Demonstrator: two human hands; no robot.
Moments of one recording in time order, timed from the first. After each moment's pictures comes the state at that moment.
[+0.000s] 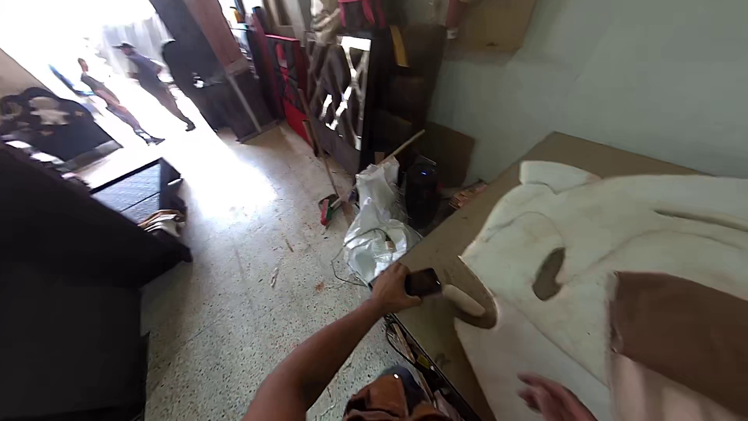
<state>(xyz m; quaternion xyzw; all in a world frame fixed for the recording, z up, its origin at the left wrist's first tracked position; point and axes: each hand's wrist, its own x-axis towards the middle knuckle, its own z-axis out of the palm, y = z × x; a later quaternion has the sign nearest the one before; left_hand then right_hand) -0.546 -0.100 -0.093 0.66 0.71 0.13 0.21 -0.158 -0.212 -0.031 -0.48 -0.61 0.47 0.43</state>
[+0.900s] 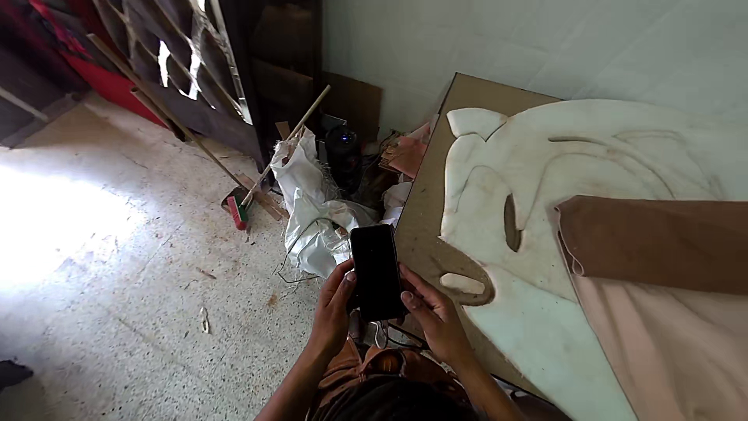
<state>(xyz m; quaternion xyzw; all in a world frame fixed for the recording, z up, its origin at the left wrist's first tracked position) -0.706 -0.073 0.008 0.35 0.41 0.52 0.66 -0.486 -0.087 0.012 -0.45 -0.51 0.58 0.45</state>
